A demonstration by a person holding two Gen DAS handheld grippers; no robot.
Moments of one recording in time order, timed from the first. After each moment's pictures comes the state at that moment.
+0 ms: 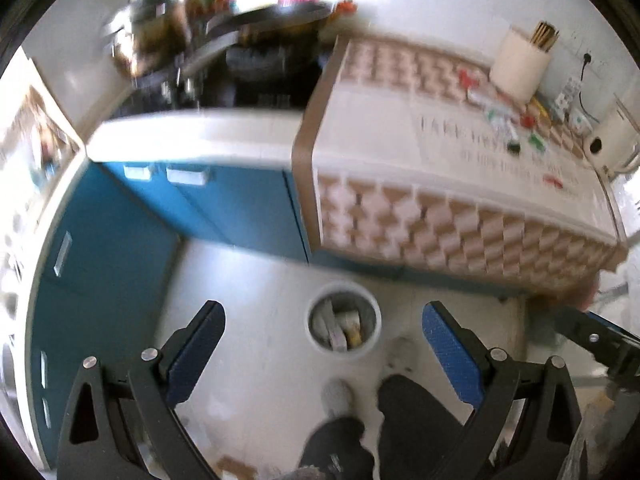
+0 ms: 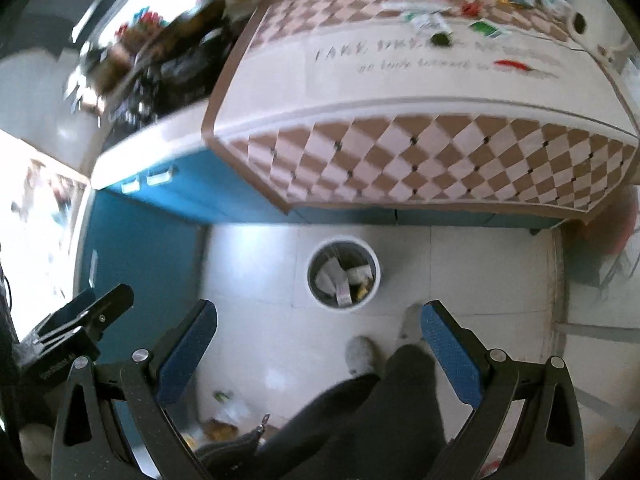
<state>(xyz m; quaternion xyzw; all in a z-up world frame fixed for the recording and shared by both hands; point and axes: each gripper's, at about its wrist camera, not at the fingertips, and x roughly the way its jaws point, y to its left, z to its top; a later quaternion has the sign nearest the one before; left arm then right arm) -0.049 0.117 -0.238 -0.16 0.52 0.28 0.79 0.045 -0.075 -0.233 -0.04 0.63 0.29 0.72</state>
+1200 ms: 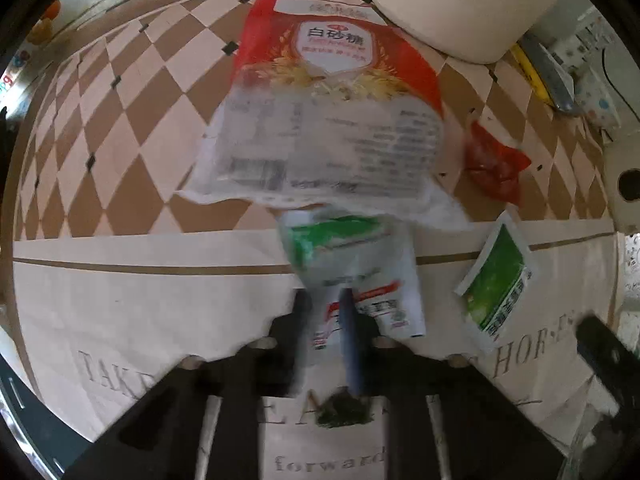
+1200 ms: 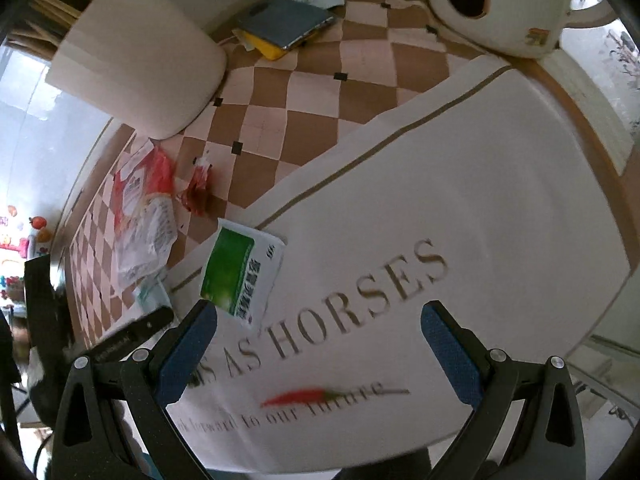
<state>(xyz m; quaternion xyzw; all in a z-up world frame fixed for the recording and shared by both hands) 0.464 0.078 -0.397 -0.17 0.67 0.13 0.71 0.547 -0.185 -0.347 0.12 0.66 0.07 0.73</state>
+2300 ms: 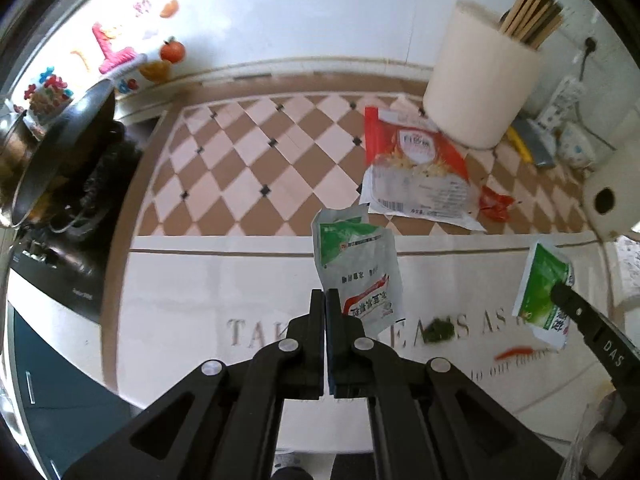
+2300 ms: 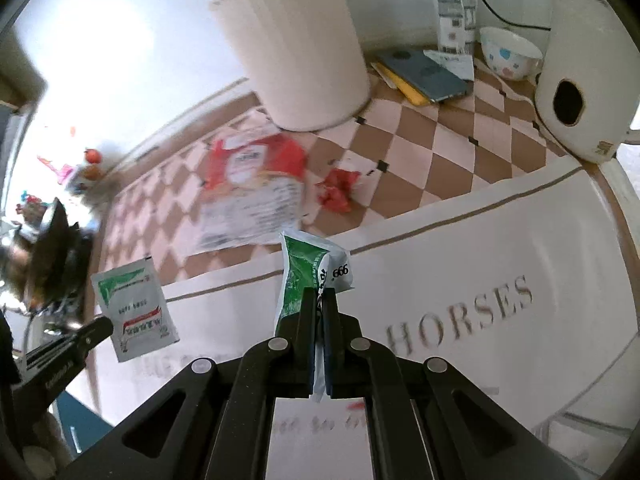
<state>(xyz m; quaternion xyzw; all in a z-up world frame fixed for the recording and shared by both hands) 0.347 0.121 -0.267 -0.13 0.55 0.20 0.80 0.474 -0.084 -0.288 0.04 0.56 0.19 0.80</state>
